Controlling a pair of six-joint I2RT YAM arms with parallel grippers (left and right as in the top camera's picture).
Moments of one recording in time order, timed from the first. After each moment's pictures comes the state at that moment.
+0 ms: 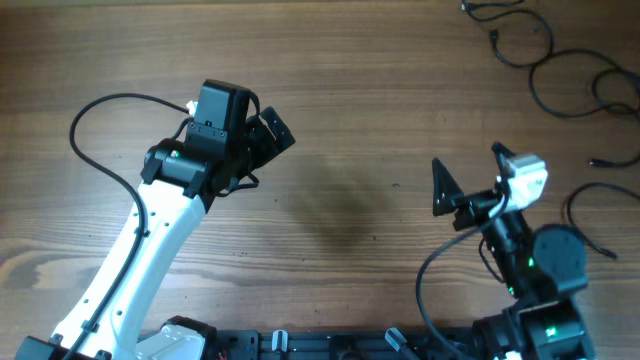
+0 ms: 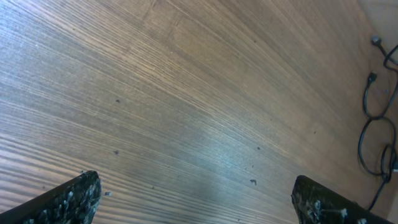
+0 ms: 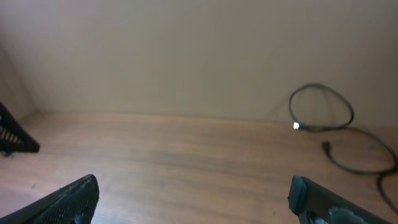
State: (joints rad) left arm -0.33 1.36 1.17 -0.81 0.07 -0.90; right arm 0.21 0.43 0.41 -0.04 -0.08 0.11
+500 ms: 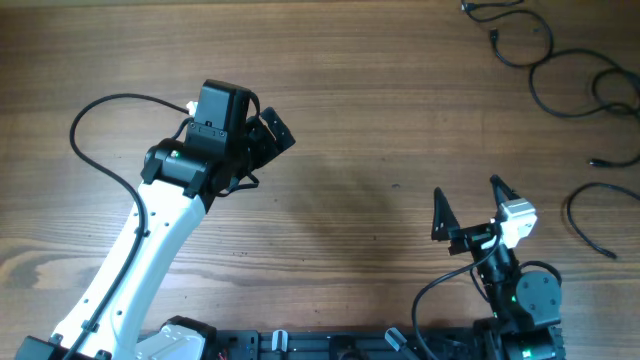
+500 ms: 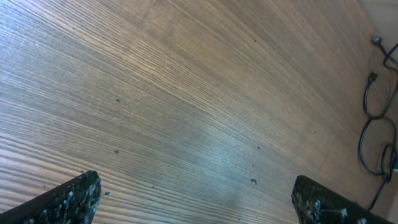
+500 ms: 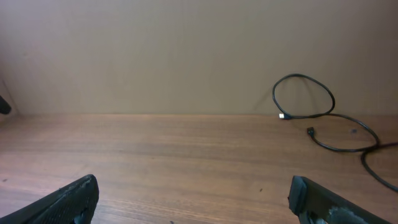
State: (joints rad) left arm -0.33 1.36 1.17 -0.81 0.07 -0.90; right arm 0.18 0.03 0.06 0.00 -0.06 0.11
